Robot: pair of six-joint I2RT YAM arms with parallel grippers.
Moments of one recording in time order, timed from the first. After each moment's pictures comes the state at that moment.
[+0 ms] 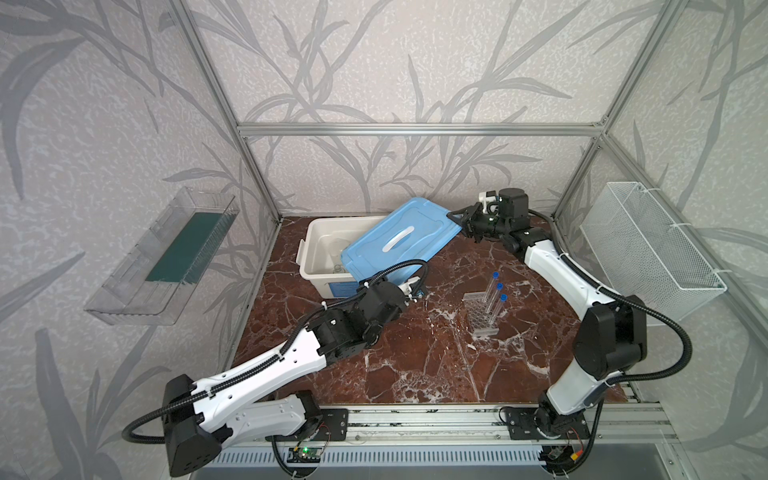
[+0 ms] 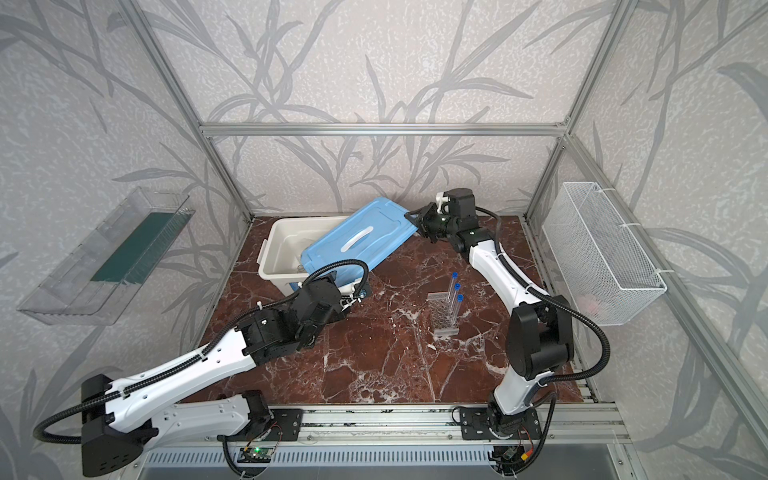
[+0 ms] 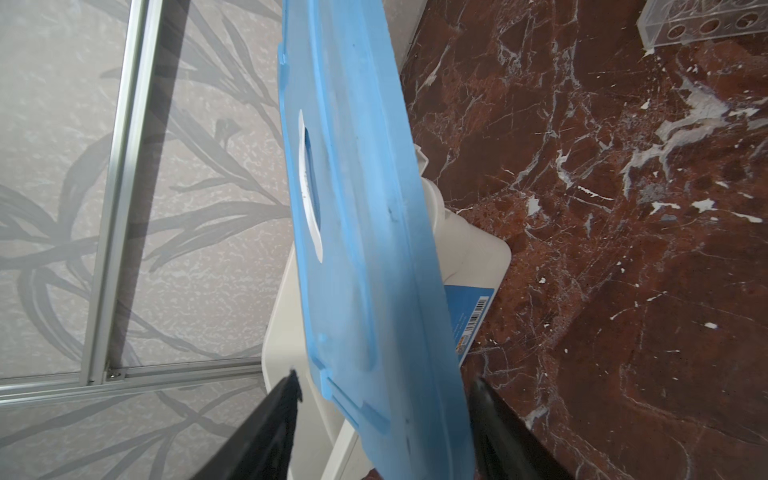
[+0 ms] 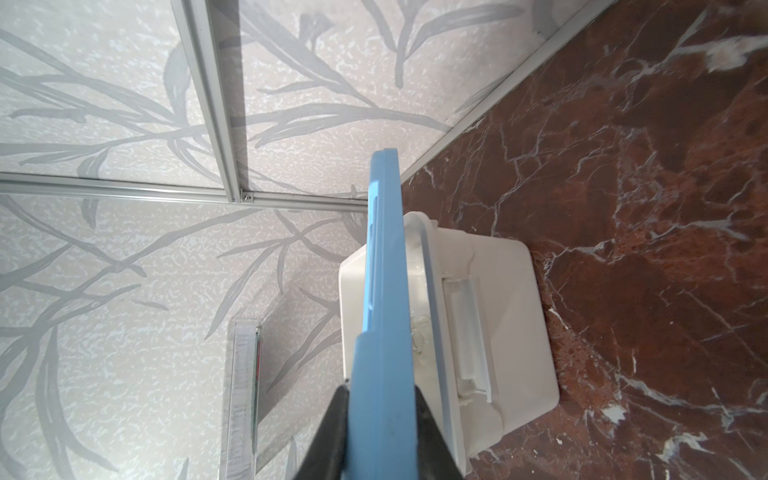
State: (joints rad) left arm -0.95 1.10 0.97 -0.52 -0.66 0.59; right arm 0.27 1.71 1.44 -0.11 -0.55 1.16
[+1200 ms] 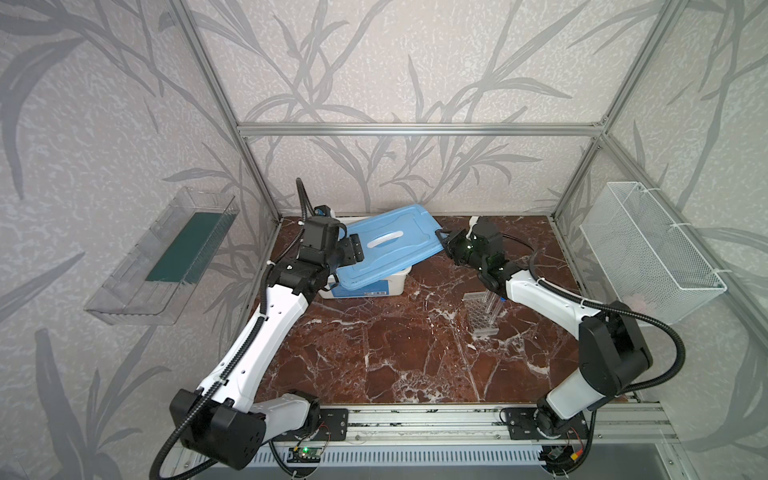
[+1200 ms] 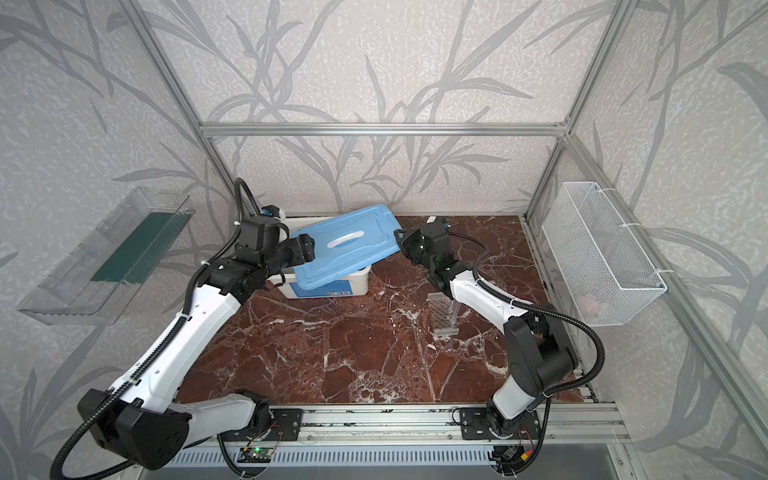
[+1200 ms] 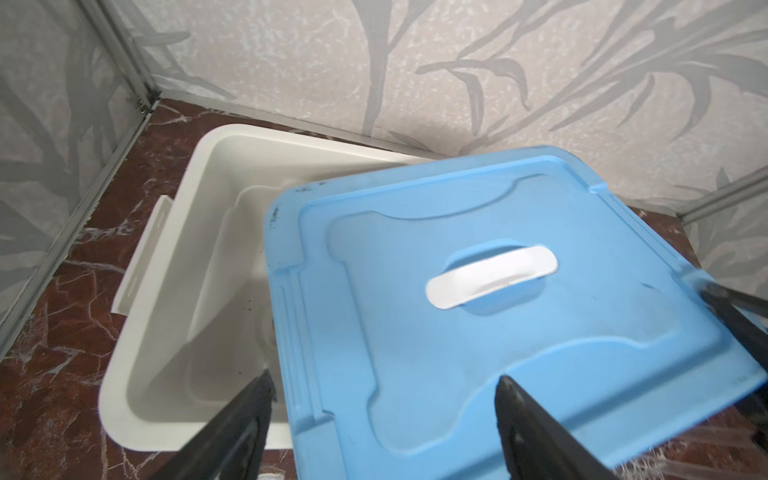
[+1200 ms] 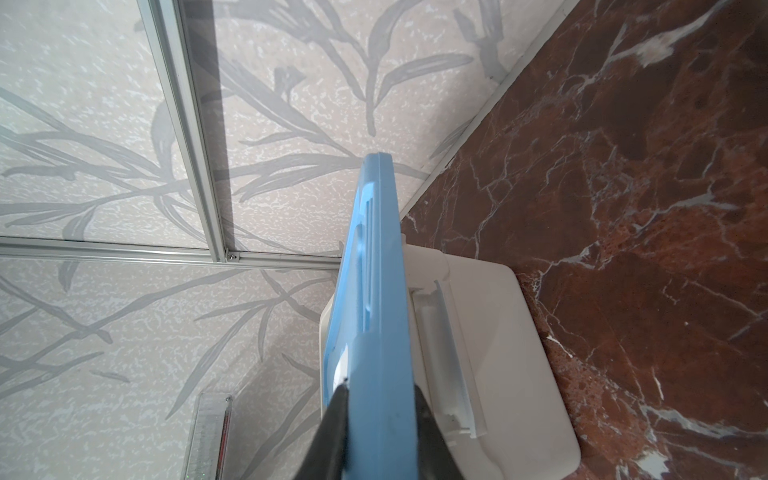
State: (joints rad) left arm -0.25 1.25 1.27 -0.65 -0.16 -0.42; right arm 0.50 1.62 1.12 0.23 -0.10 1.29
